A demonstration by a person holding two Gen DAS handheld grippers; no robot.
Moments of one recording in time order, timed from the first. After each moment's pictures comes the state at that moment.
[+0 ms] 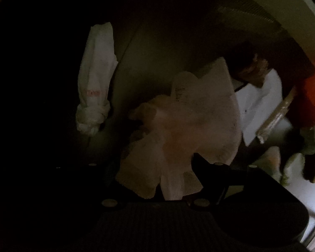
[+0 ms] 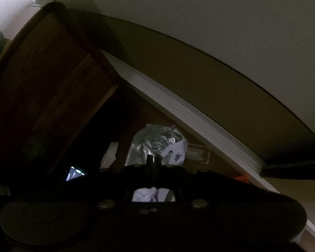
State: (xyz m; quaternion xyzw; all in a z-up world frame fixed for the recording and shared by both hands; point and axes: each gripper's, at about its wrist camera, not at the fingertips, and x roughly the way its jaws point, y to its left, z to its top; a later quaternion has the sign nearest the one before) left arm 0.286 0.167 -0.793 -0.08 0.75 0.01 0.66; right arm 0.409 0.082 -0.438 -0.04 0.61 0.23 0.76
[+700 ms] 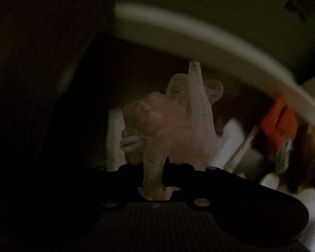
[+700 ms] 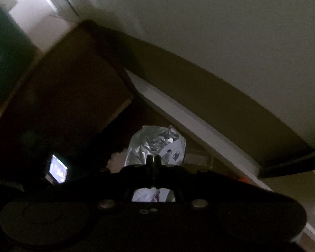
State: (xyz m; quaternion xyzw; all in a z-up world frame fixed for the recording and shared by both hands) left arm 0.294 0.160 -0.620 -0.04 0.62 0.00 0.78; right arm 0.357 0.077 -0.346 -0.04 0.55 0.25 0.79
